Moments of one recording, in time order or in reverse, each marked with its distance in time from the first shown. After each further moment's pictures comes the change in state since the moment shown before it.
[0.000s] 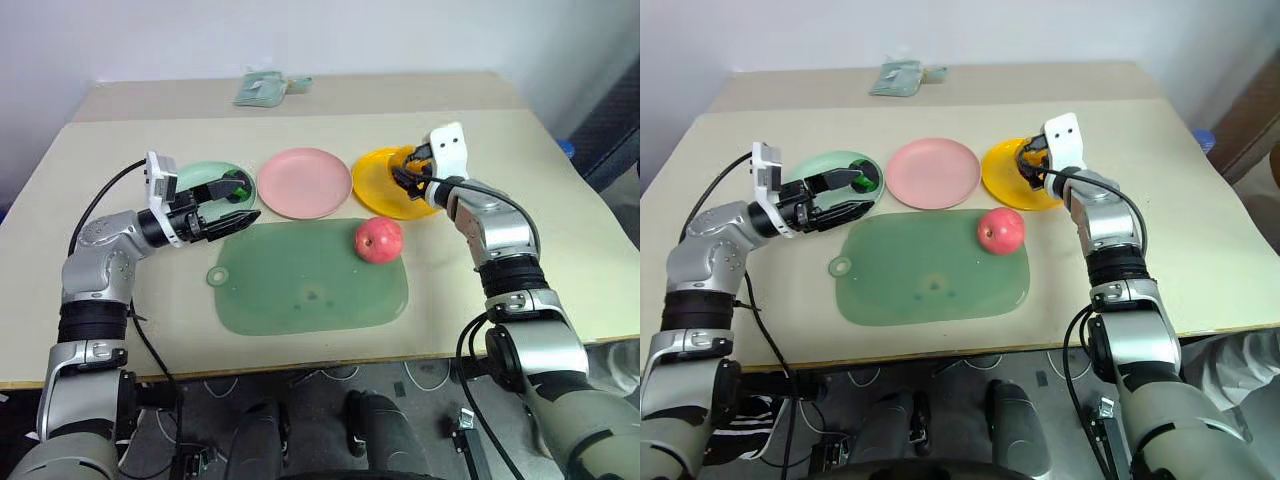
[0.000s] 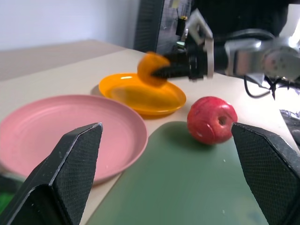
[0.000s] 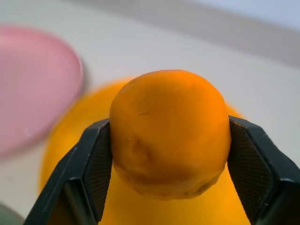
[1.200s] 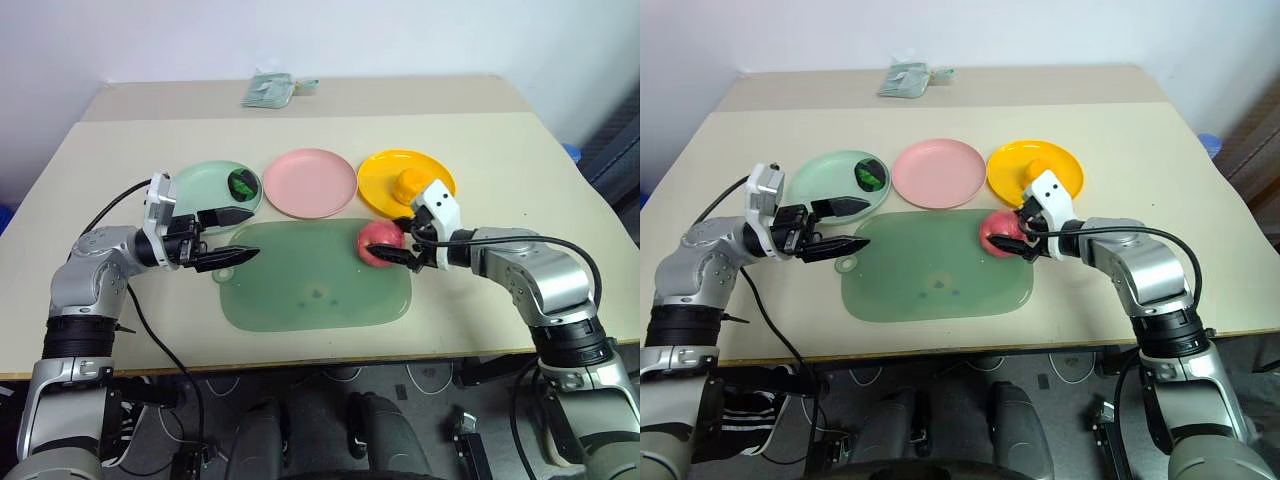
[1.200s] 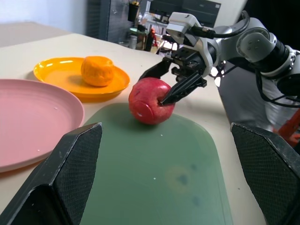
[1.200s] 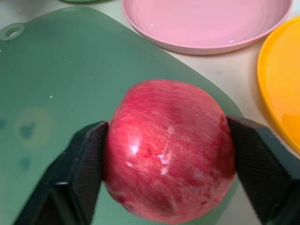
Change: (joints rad) left arm 0.088 0.068 -0.044 -0.075 -0.063 0.064 -0.206; right arm 0.352 -0.234 0.106 -0.796 0.274 0.509 0.364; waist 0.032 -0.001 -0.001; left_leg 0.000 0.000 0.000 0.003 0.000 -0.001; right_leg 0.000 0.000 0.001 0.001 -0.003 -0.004
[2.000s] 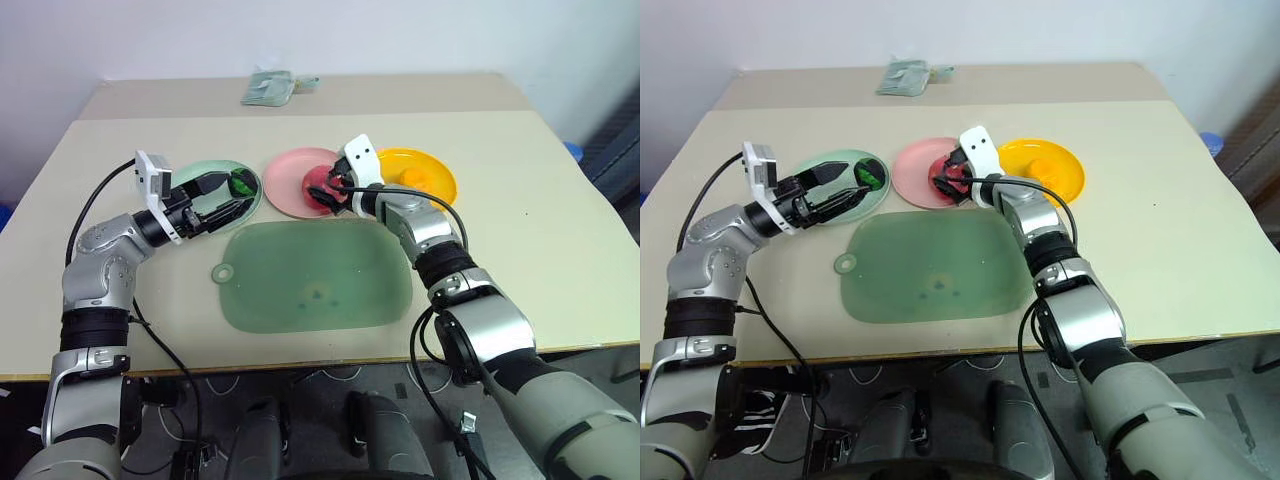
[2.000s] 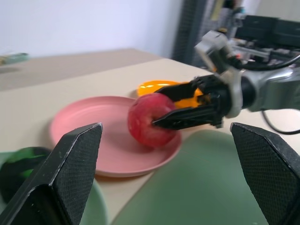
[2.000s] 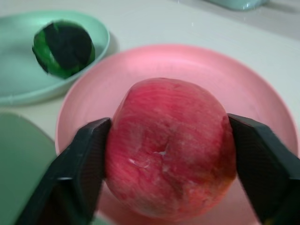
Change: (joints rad) left arm -0.055 -0.094 0.086 0.067 0.062 -0.090 0.368; right arm -0.535 0.461 -0.005 1.044 -0.257 -0.684 -0.219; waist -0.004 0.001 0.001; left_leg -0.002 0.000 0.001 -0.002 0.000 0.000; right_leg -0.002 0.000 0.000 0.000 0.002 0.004
